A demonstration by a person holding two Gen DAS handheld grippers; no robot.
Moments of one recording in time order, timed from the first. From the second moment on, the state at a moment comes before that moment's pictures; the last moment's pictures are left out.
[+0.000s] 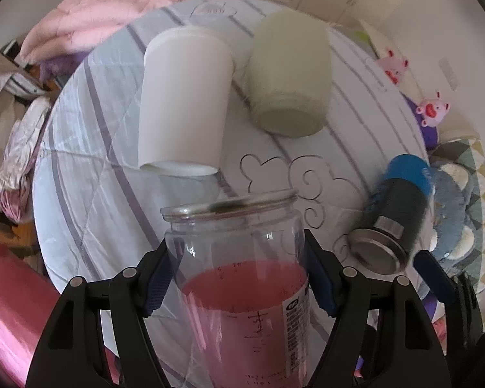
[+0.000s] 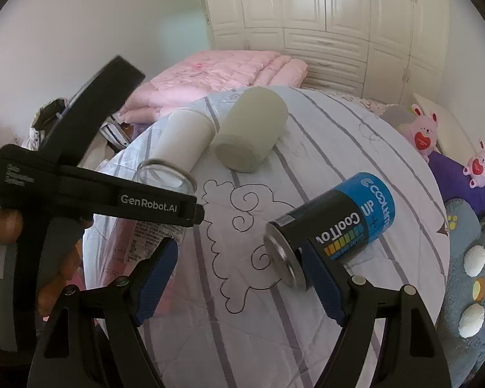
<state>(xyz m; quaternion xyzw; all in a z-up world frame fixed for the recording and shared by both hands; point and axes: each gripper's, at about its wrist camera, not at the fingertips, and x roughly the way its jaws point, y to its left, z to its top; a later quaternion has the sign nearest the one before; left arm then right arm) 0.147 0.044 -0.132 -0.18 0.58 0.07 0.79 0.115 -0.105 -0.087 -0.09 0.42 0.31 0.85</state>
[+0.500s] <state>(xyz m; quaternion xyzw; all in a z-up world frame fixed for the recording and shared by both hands) 0.137 0.034 -0.075 -0.10 0.46 0.05 0.88 0.106 -0.100 -0.083 -0.08 0.40 0.31 0.86</state>
